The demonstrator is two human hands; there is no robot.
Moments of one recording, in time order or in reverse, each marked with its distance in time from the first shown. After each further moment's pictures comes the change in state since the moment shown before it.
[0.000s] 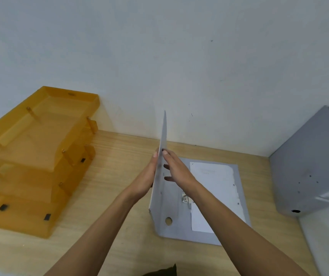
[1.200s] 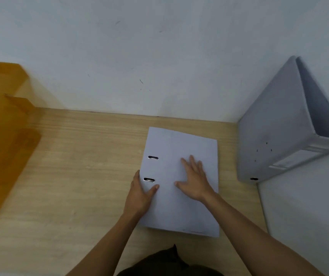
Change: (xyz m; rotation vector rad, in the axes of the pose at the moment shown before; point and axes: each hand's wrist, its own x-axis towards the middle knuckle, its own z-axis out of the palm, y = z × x) left_hand 0.045 -0.126 0.184 0.266 0.319 -0.293; right_hand -0.018 0.197 -0.207 -0.800 0.038 0.180
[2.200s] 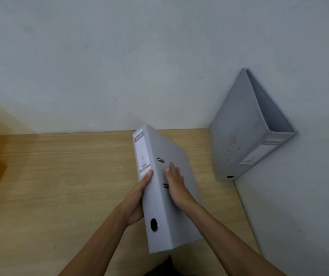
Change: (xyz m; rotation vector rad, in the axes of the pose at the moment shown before) left_hand -0.015 0.086 -0.009 -0.788 -0.685 -0.212; right_hand -0.051 -0.047 -0.019 0.631 0.094 0.178
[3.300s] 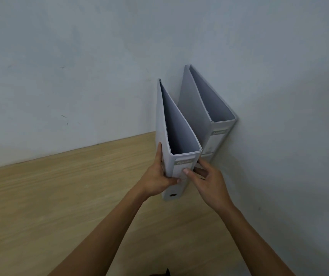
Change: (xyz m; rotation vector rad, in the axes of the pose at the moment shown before) left_hand 0.076 0.004 0.131 1.043 -0.146 0.305; right_hand -0.072 0.052 -0.146 0.333 0.475 -0.401
